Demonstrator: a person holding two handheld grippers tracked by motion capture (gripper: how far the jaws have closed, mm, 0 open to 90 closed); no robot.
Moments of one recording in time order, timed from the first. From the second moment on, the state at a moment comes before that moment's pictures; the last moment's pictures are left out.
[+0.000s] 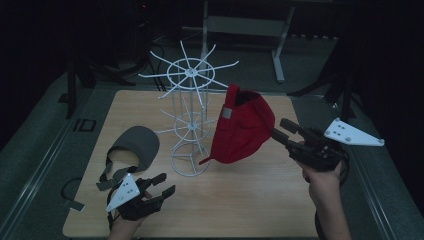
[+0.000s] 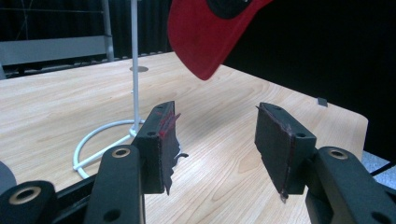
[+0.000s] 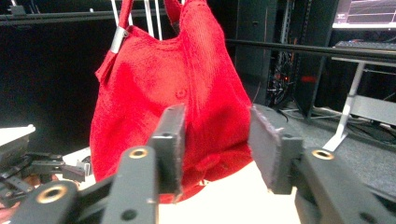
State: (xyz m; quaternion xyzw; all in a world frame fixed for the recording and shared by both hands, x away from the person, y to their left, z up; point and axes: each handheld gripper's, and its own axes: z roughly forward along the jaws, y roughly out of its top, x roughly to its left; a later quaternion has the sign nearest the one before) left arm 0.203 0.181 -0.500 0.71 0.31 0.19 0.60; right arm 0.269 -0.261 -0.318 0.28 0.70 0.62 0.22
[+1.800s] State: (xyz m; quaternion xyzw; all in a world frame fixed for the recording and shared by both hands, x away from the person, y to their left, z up) left arm 0.192 0.254 -0.533 0.70 0.41 0.26 0.52; right arm 0.271 -0.367 -0.530 0.45 0.71 0.48 0.25
